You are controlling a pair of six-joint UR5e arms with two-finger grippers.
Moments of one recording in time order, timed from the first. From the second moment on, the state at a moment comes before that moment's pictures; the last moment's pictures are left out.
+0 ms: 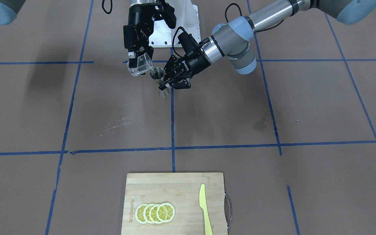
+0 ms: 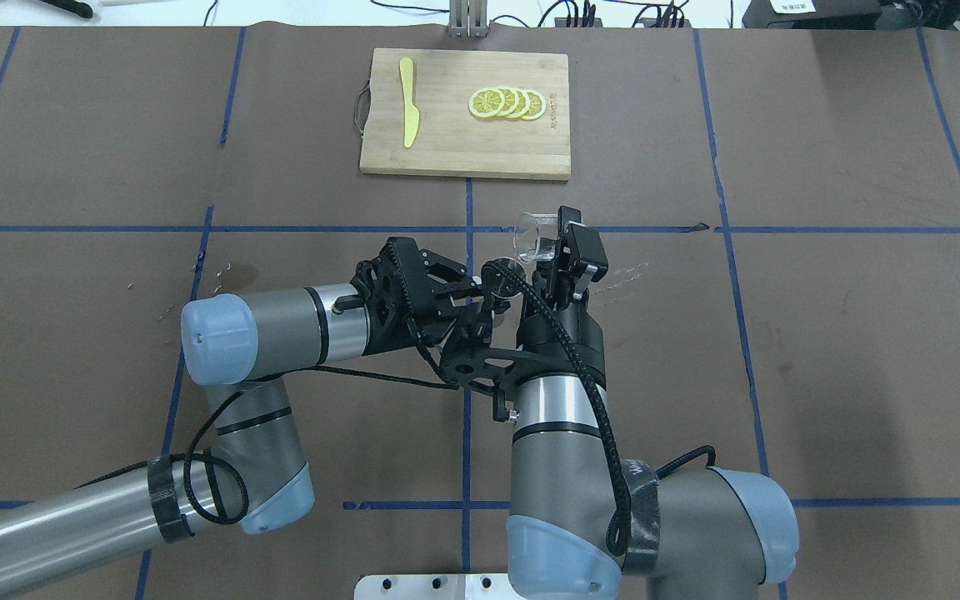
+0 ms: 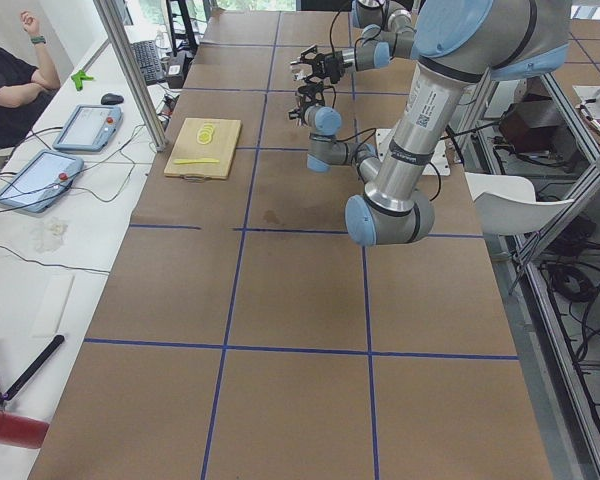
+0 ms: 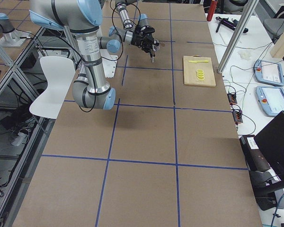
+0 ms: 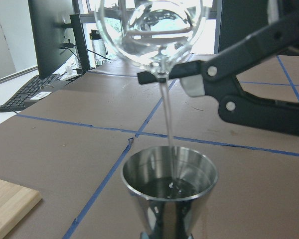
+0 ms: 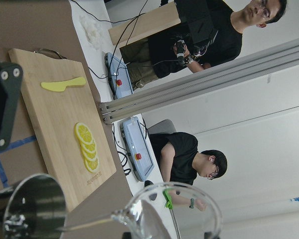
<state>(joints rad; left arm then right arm) -0.43 -2.17 -1.44 -2.94 -1.65 -0.21 0.13 -1.05 2.01 -1.76 0.34 0.27</state>
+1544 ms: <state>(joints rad) -0.42 -2.17 -1.44 -2.94 -1.65 -0.21 0.14 -1.02 2.02 -1.68 0.36 0.30</state>
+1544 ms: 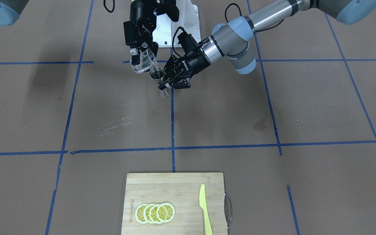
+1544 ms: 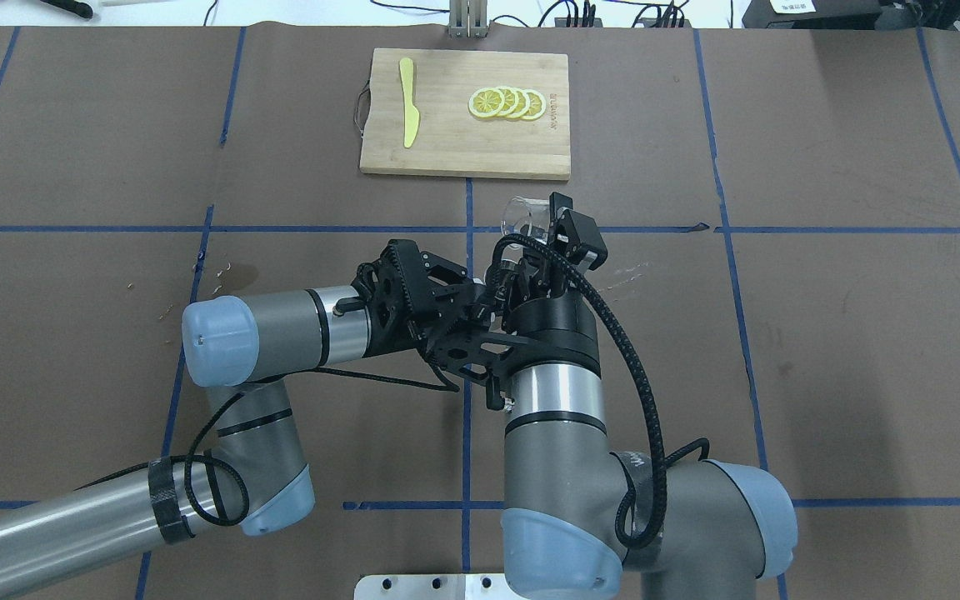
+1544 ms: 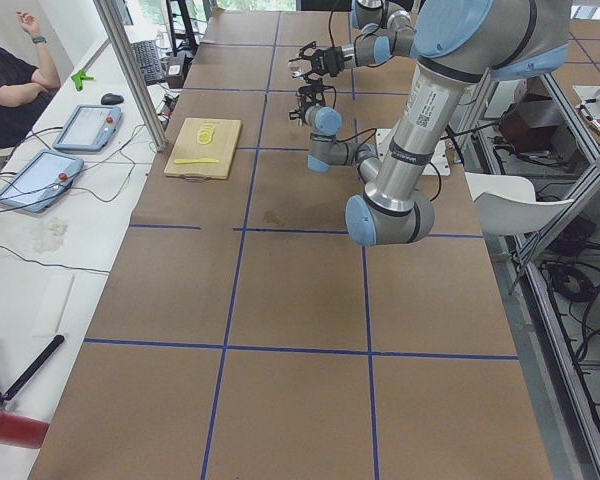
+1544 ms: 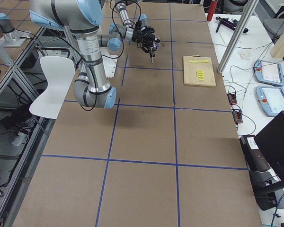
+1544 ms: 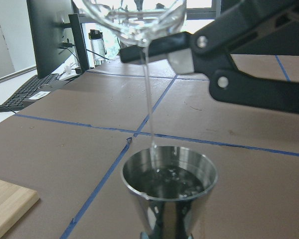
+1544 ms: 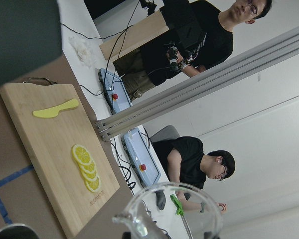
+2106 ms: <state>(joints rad) -0.43 -2.17 -1.44 -2.94 -1.65 -0.21 0.23 -1.03 2.02 -1.65 0.45 0.30</state>
